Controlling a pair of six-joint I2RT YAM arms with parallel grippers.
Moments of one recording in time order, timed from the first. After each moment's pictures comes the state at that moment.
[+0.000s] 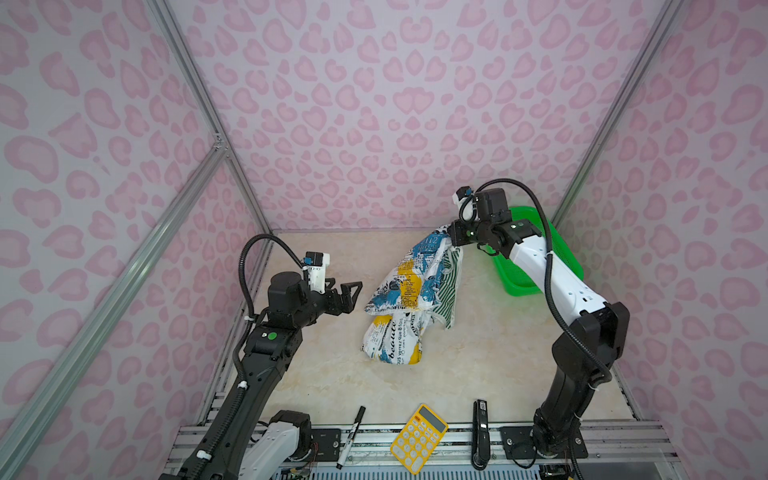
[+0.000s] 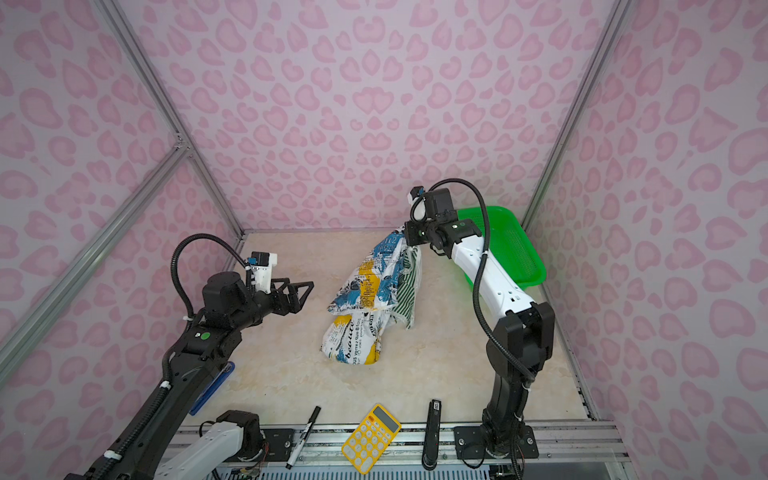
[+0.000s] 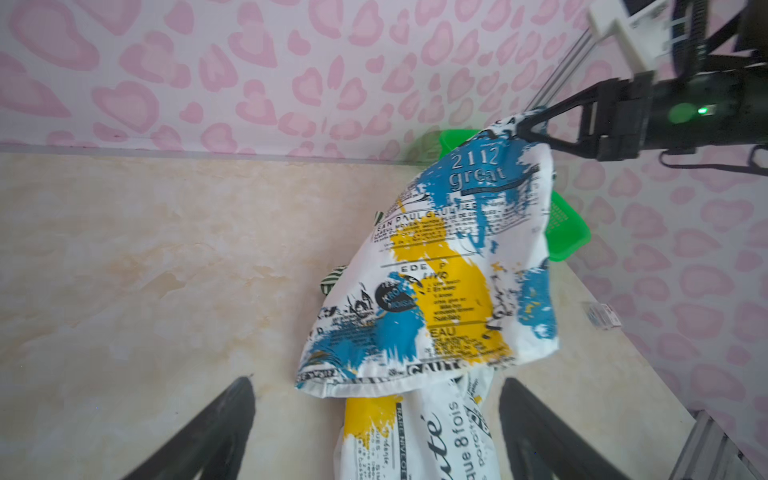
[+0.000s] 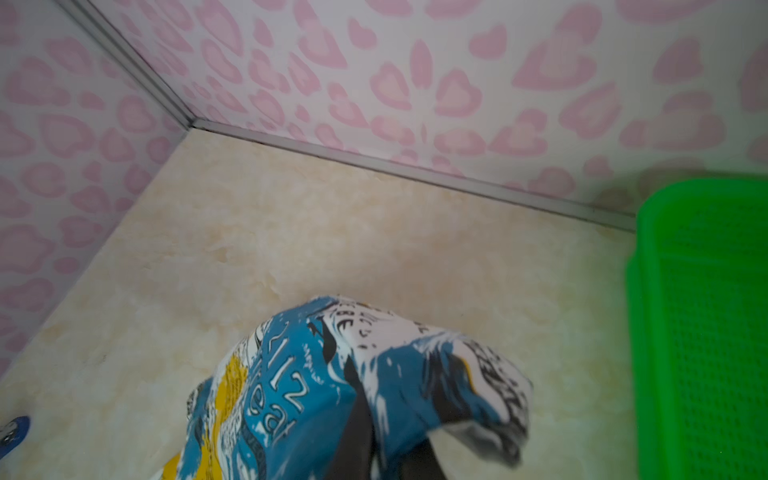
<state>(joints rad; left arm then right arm) -0.18 0.94 0.81 -0.27 0.41 -0.23 0.34 1.86 1.81 -0.67 -0.12 0.13</state>
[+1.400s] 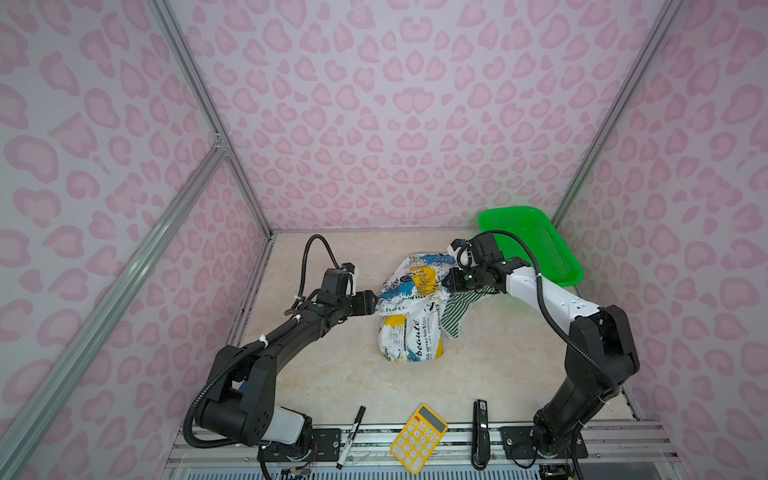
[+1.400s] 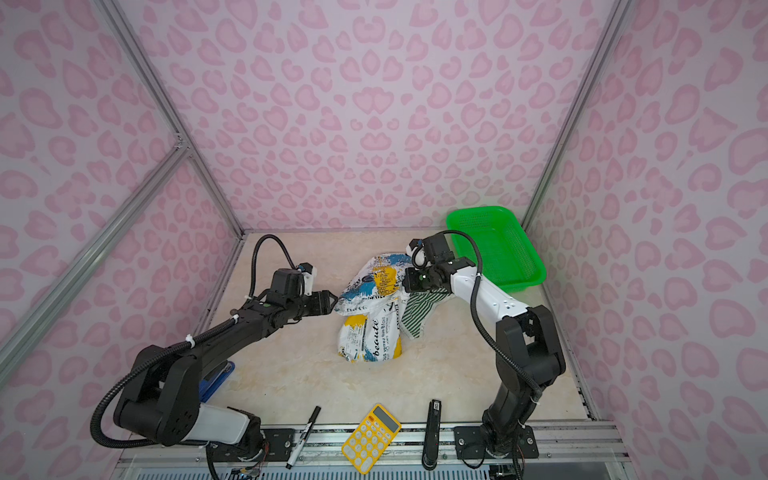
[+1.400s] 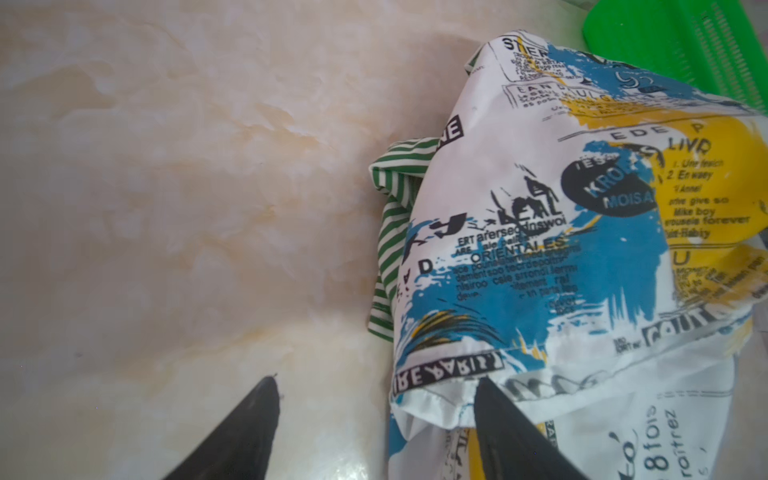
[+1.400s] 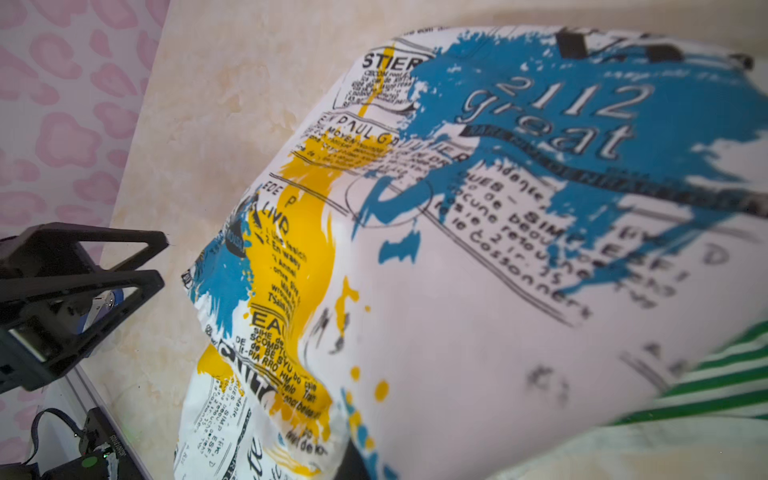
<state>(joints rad) -0.32 1.47 0.82 -0.15 0.25 -0.37 0.37 1.71 1.33 -0.55 -0.38 0.25</state>
